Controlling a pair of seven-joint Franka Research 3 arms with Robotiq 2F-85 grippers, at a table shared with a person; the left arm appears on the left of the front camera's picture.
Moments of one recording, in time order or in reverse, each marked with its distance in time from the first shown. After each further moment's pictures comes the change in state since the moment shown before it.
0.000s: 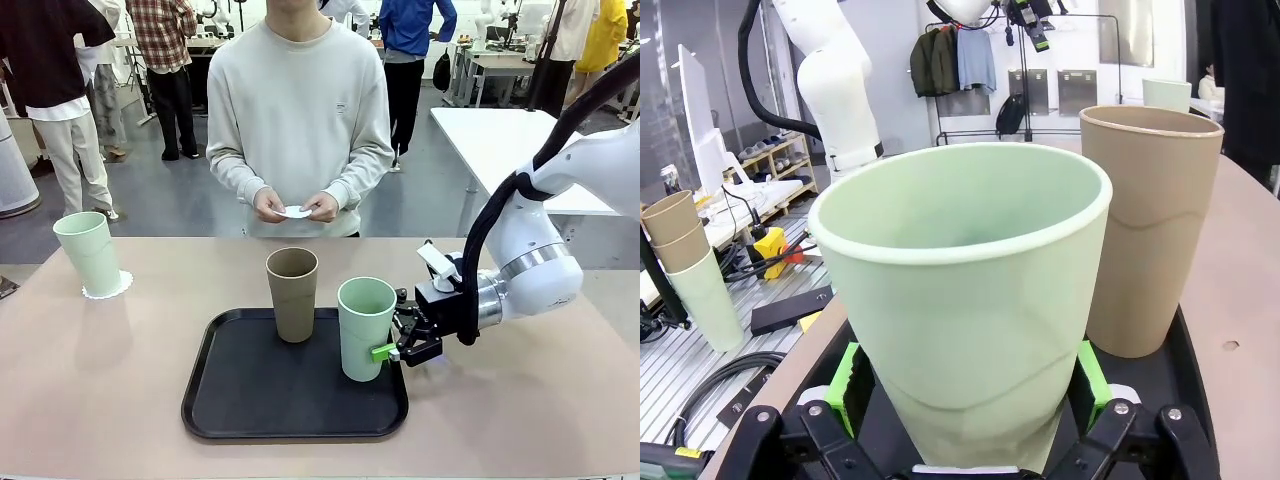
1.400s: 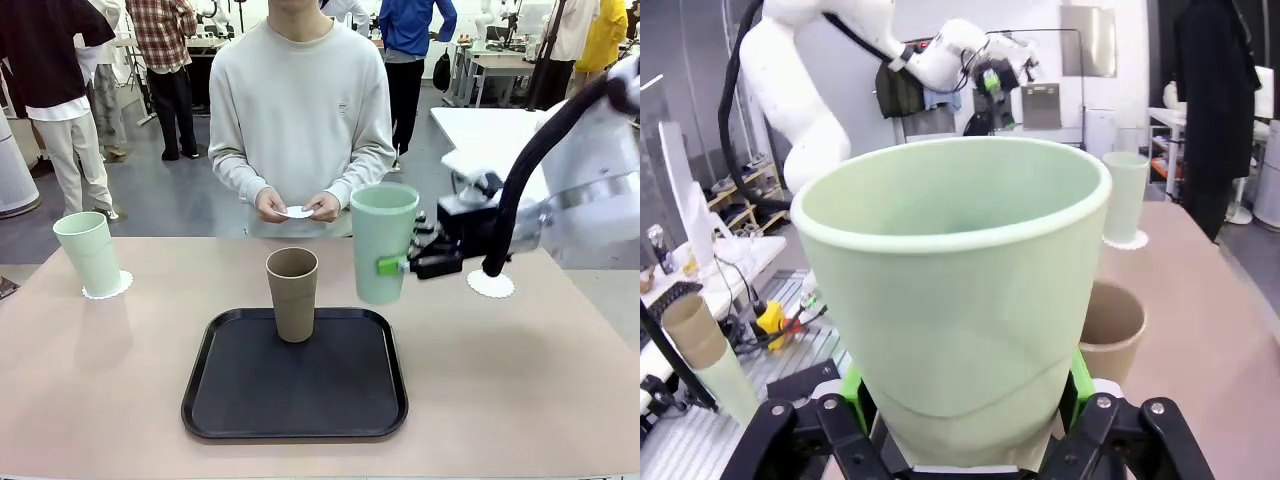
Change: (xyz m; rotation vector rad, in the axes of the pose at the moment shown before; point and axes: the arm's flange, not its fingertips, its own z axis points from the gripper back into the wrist) left arm 0.000 0.000 0.000 0.000 0.000 0.000; right arm 0.158 0.026 0.035 -0.108 -0.008 -0.029
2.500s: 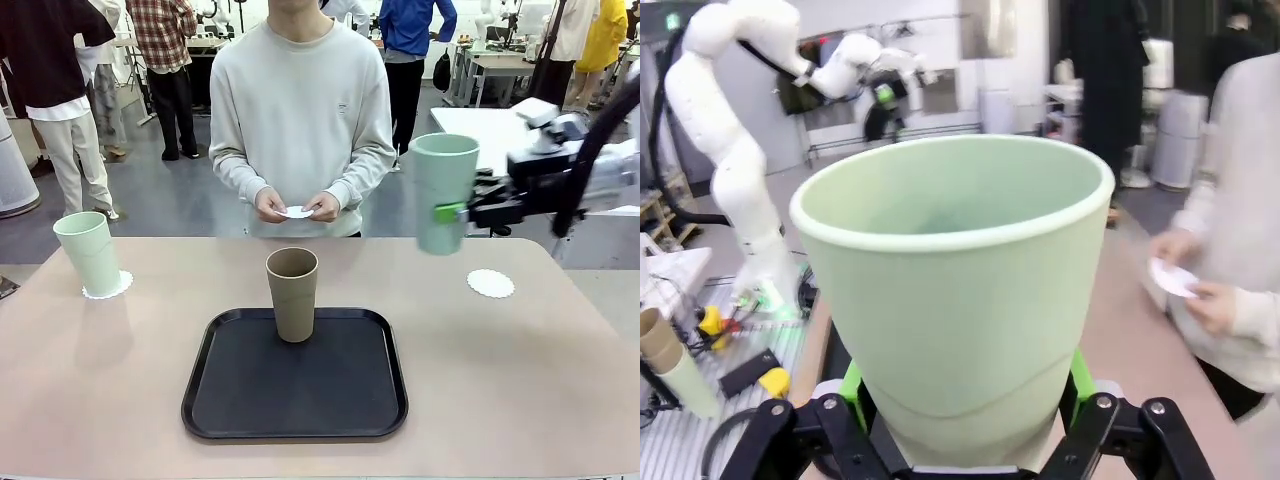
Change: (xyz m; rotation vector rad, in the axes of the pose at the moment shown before) left arm 0.000 0.000 0.000 0.000 0.000 0.000; right arm 0.041 0.001 0.129 -0.292 0.045 -0.006
